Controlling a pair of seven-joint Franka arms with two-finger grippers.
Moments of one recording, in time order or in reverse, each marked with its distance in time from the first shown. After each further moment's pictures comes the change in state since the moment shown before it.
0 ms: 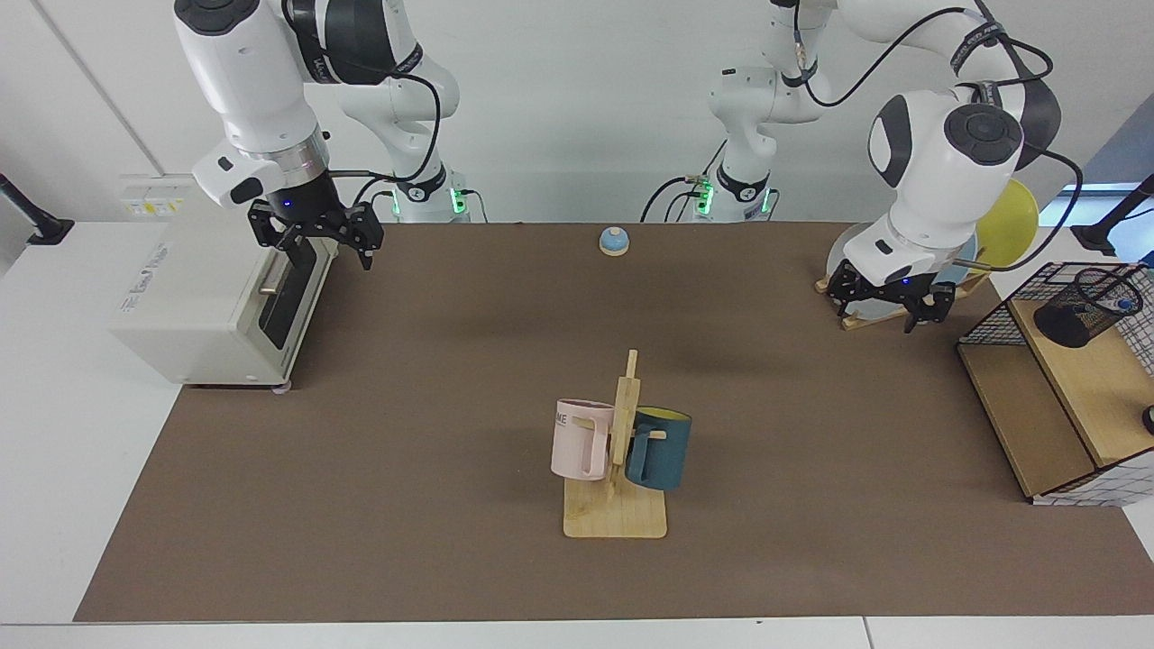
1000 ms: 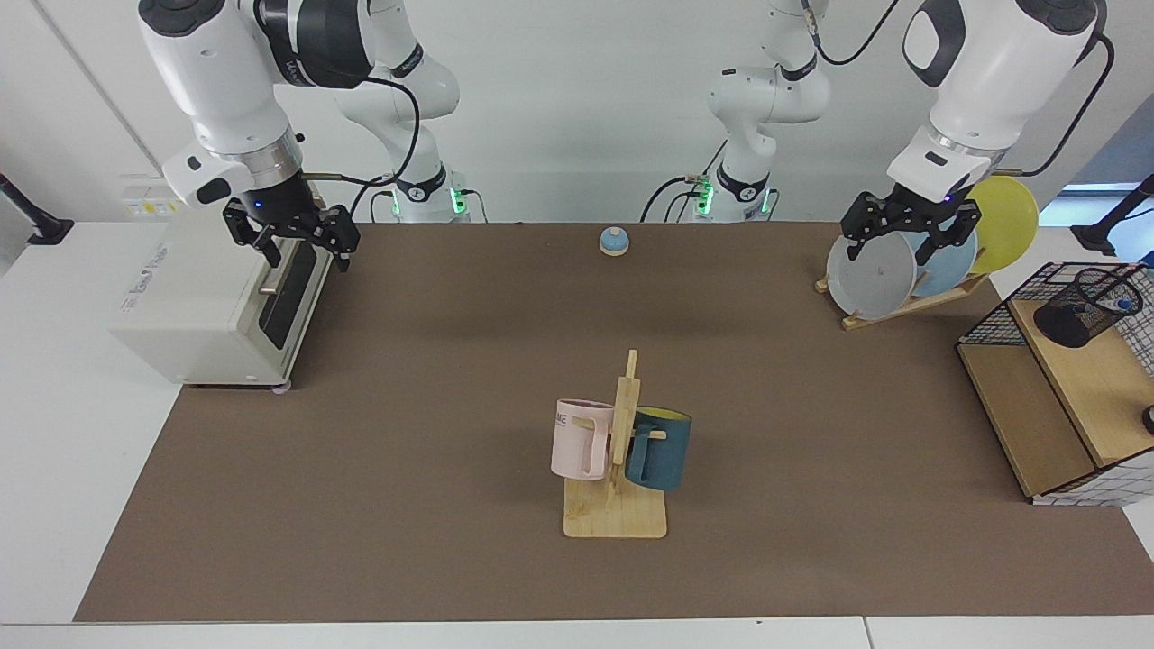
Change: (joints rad) left arm 0.011 -0.130 0.024 0.048 -0.115 -0.135 -0.207; right arm 0.106 0.000 -0.163 0.000 0.000 0.000 0.001
